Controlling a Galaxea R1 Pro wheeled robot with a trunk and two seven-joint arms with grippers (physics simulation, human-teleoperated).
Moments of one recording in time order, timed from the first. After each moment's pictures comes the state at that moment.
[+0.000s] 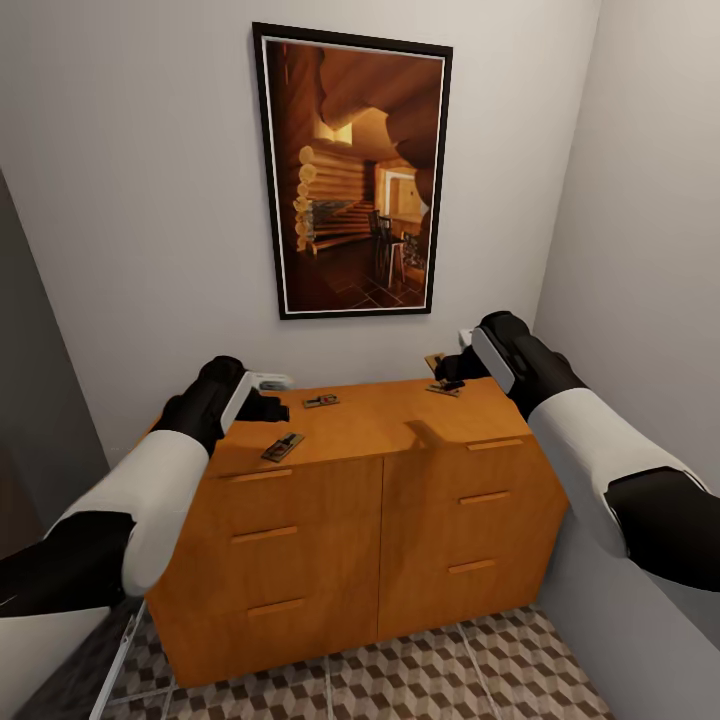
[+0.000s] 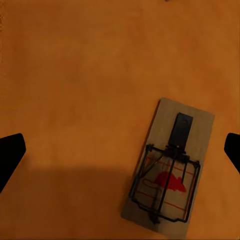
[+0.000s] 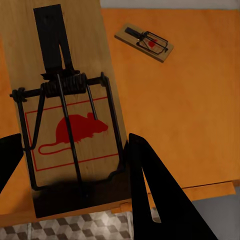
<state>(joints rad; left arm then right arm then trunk) -1.23 -0.04 -0.02 -0.59 -0.05 1.04 -0.03 -1.37 -0.04 0.34 -0.62 -0.34 1.04 -0.14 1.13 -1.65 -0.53</state>
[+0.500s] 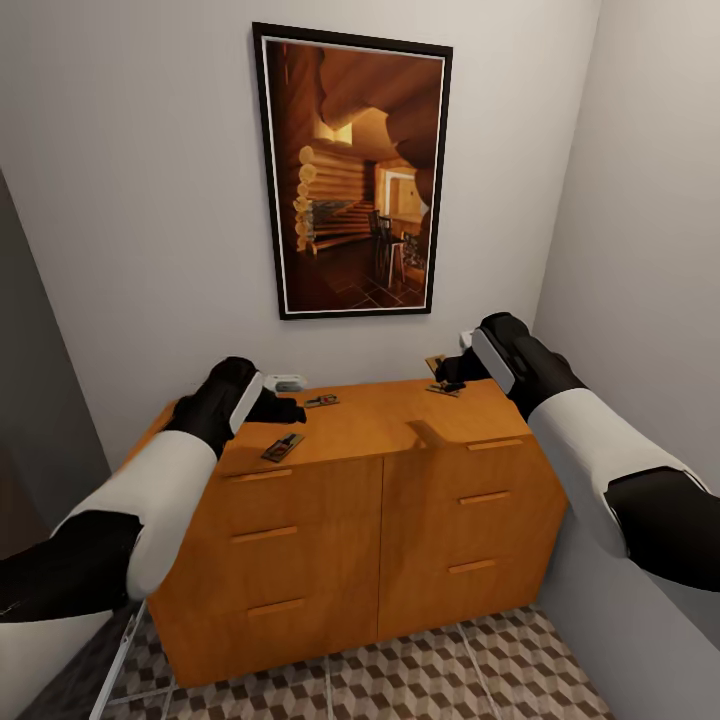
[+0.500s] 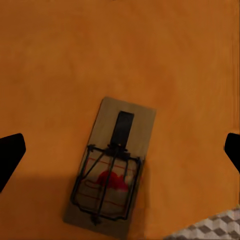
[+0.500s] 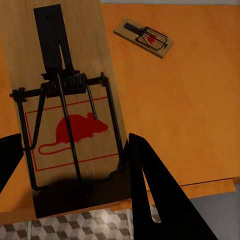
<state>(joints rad) -1.23 -0.06 -0.08 -0.59 0.04 1.04 -0.08 -1.37 -0.04 0.34 -0.60 -0.34 1.04 -0.14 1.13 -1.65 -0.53</state>
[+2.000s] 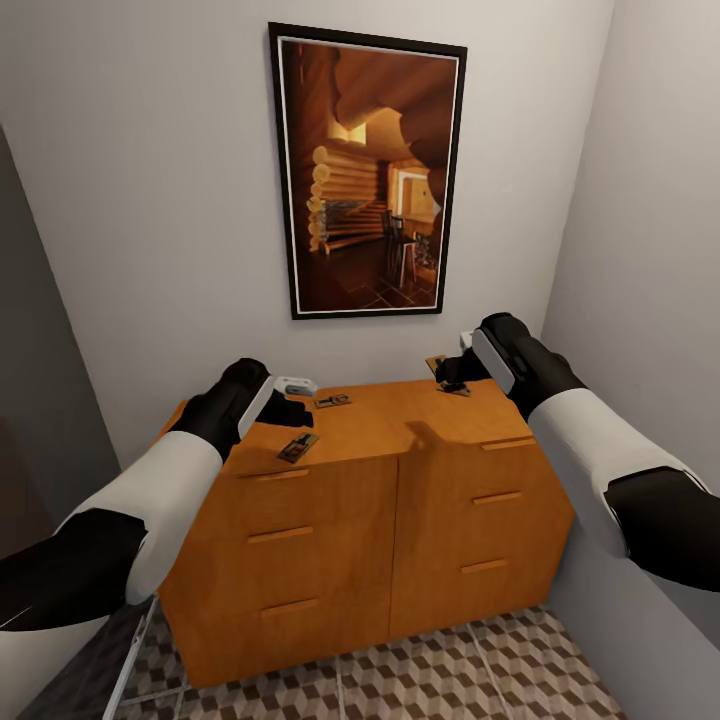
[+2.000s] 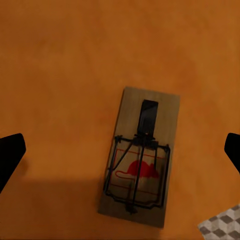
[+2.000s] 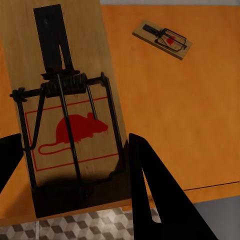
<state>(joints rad) -1.23 -0.06 -0.21 -0.59 0.08 1.04 -0.09 -1.37 -0.04 0.34 -0.60 -0.35 1.04 -0.14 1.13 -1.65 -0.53</state>
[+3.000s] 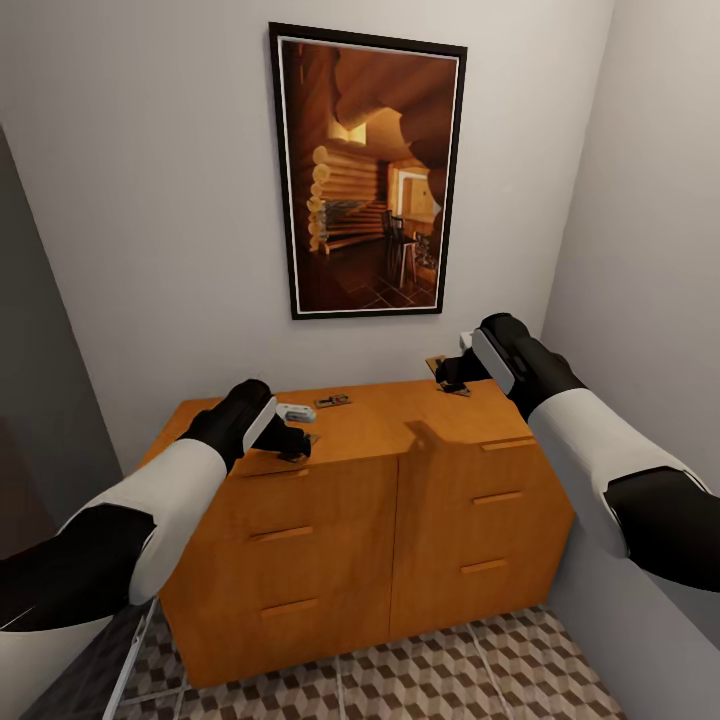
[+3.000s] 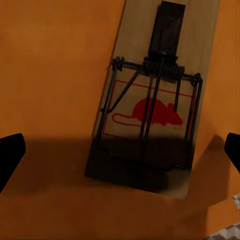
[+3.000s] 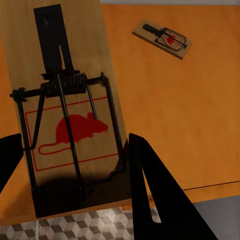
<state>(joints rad) -1.23 -0.07 -0.21 -0.42 0.08 1.04 -0.09 -1.37 -0.04 0.34 -0.60 -0.35 1.04 -0.14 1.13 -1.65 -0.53</state>
